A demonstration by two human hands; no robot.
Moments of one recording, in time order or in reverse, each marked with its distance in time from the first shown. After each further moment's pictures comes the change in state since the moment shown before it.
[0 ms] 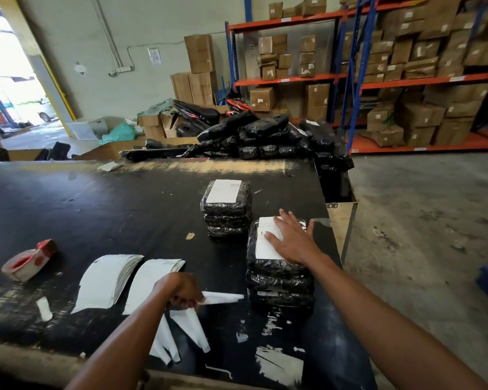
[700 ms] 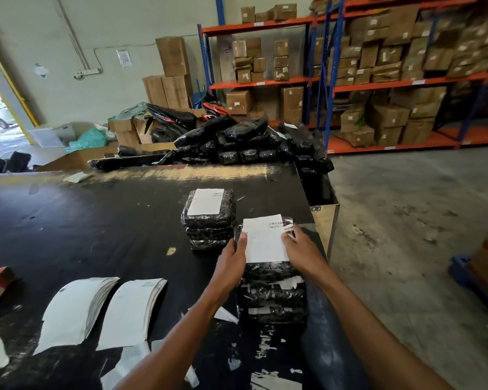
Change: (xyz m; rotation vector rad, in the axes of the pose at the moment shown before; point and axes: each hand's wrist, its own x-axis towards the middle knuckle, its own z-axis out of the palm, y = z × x) left_hand -0.001 0.136 0.003 -1.040 0.436 0.641; right_hand -0.005 0.025 -0.004 0.622 0.109 0.358
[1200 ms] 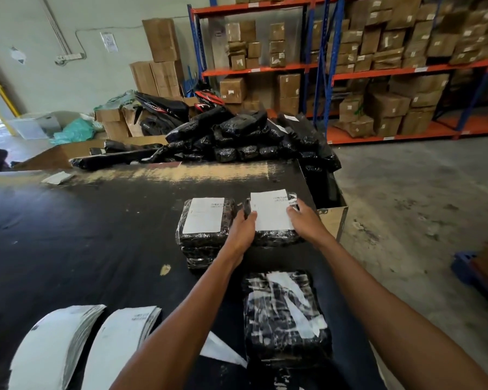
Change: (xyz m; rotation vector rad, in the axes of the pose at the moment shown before) left_hand 0.144 0.052 0.006 0.003 -0.026 -0.035; right_hand 0.155 -0.028 -0.009 0.024 0.031 0.011
